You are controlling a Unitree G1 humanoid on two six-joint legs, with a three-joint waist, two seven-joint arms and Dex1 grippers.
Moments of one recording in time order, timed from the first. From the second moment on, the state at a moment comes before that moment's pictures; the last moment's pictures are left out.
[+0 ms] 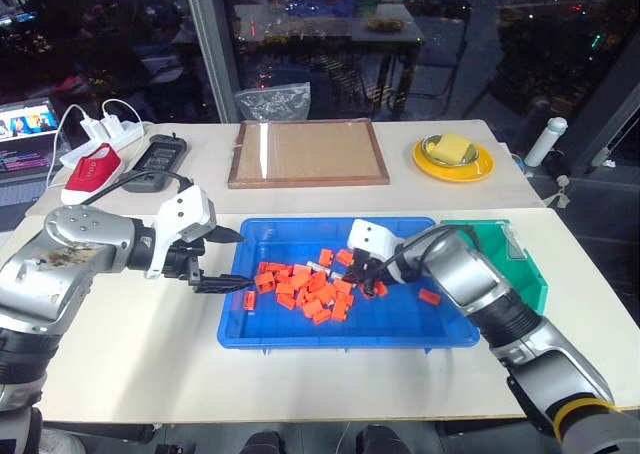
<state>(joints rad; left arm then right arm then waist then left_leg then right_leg) -0.51 1.04 -0.02 -0.26 -0.48 0.70 -1.19 -0.80 -0.53 0.50 0.08 0.00 0.73 1.00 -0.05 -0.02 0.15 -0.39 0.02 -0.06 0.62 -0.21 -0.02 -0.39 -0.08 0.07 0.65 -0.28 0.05</state>
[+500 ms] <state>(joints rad) -0.51 1.04 -0.02 -0.26 -0.48 0.70 -1.19 -0.78 -0.51 0.51 0.09 -0.02 0.73 0.98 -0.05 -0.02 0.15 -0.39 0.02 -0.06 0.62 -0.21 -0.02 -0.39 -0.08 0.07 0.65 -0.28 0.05</state>
